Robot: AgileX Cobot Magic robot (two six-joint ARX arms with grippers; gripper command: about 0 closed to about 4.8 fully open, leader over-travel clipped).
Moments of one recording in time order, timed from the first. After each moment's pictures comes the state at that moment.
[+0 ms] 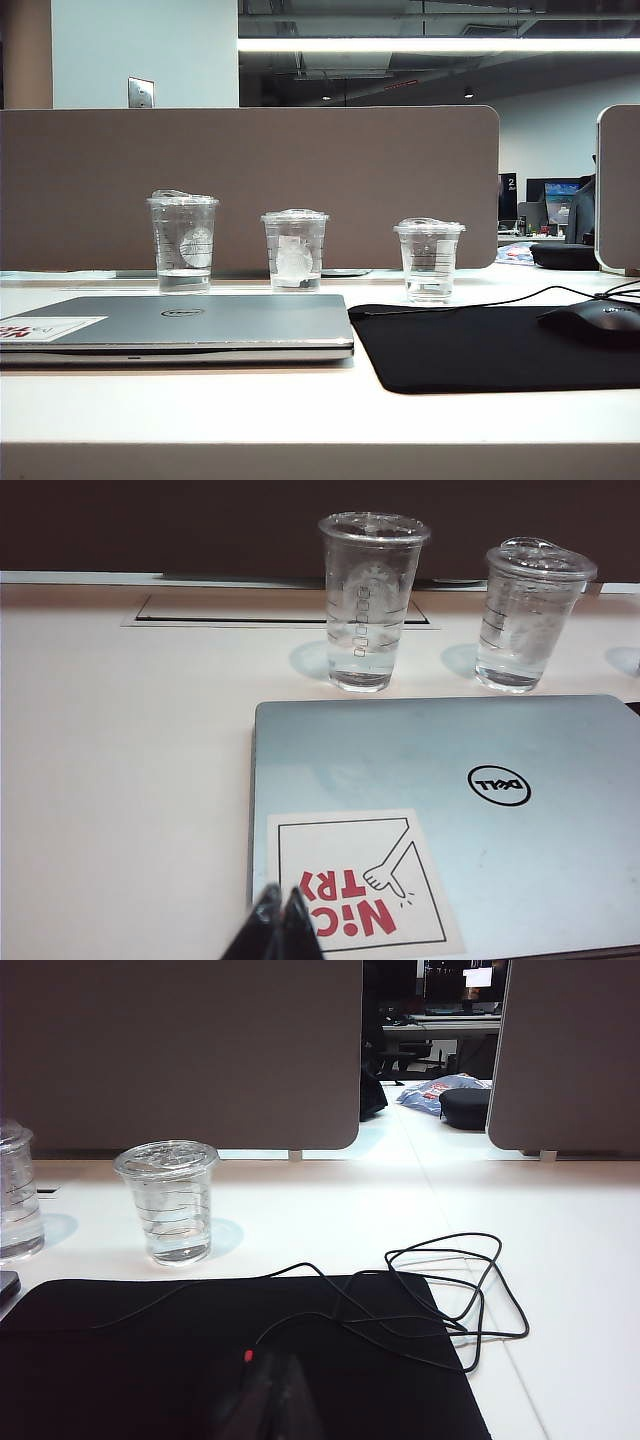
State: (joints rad) left arm 0.01 0.00 0.00 -0.09 0.13 -0.02; right arm -0.03 0.00 0.01 0.06 0.00 0.00
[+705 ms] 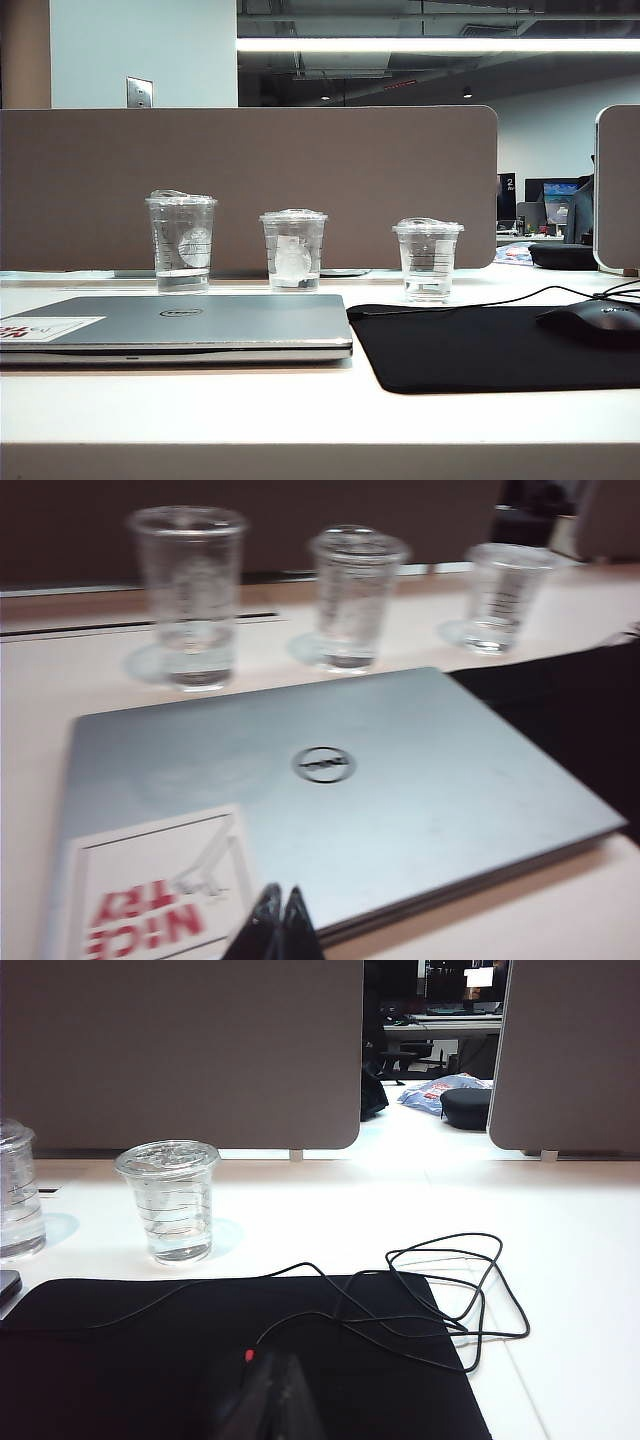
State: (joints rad) left arm -0.27 0.00 0.00 -0.09 0.11 -0.02; right arm -0.03 0.00 0.01 0.06 0.00 0.00
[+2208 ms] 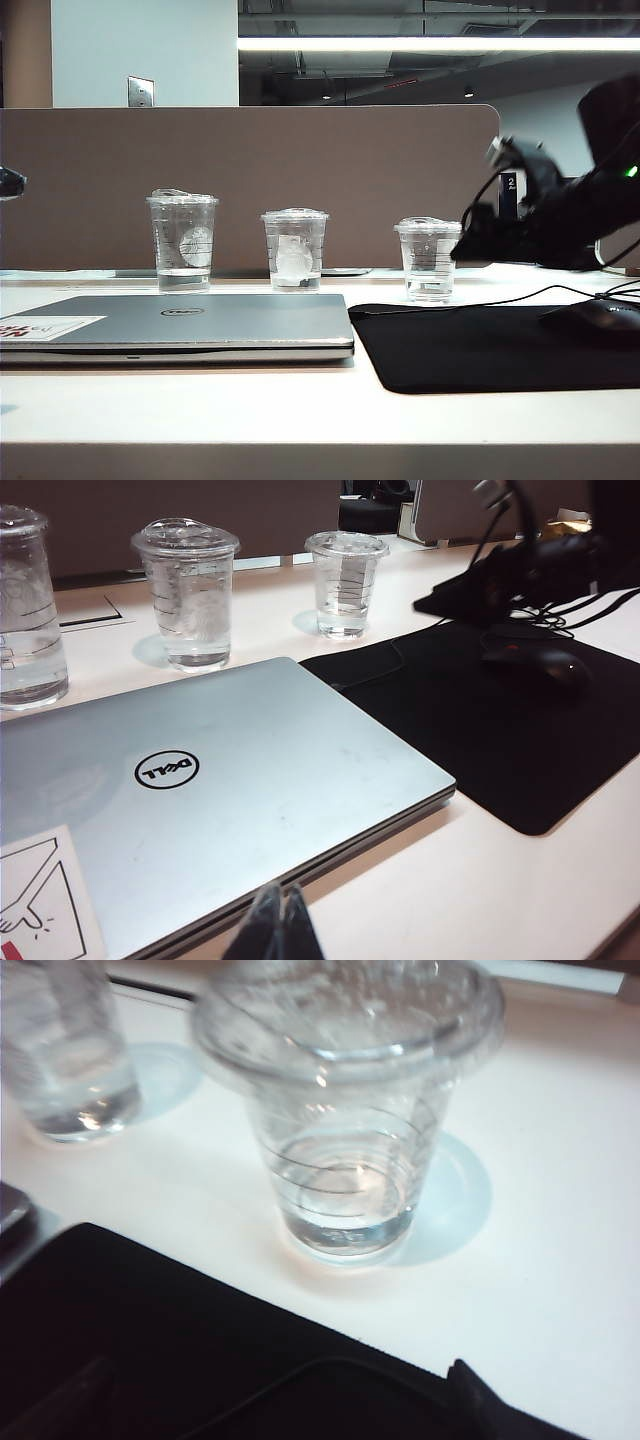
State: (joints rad) left arm -0.51 0.00 0.00 -0.09 0.11 -0.02; right arm 0.06 1.88 0.88 0.64 -0.37 -0.12
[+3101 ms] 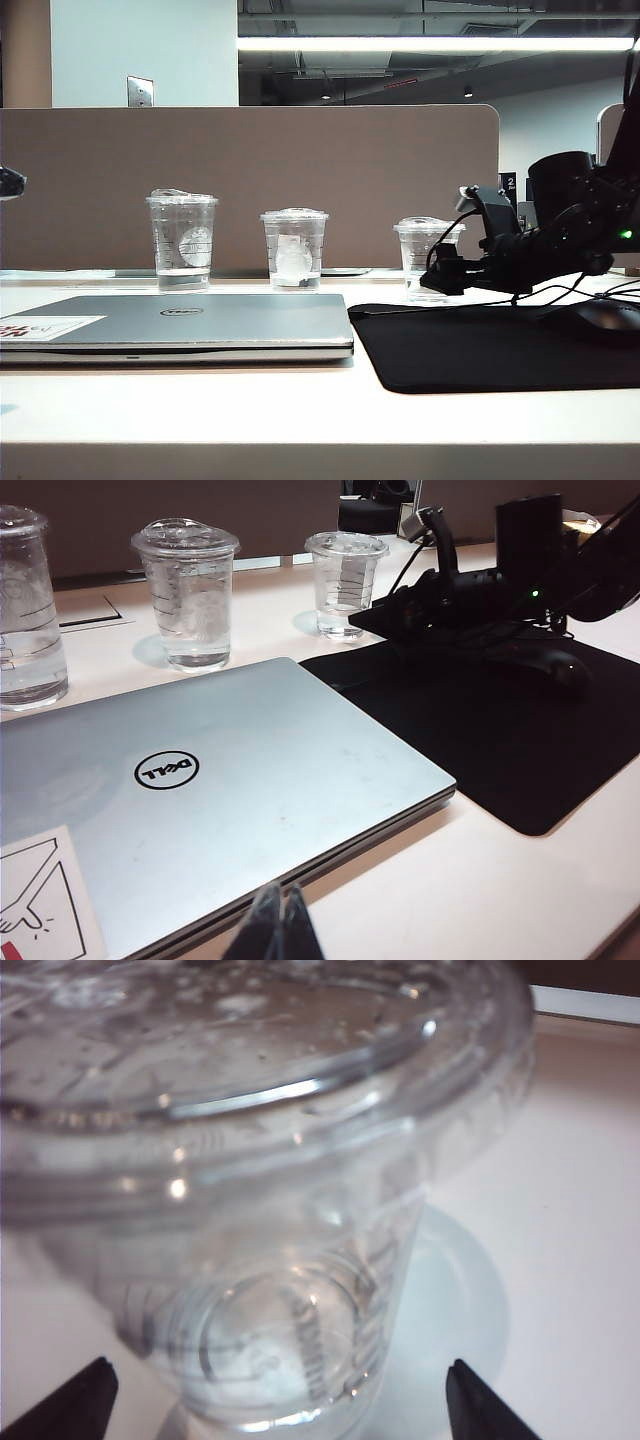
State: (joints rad) left arm -0.51 0.00 0.00 -0.09 0.11 -0.02; right arm 0.08 2.24 1.20 0.77 -0.38 -0.07
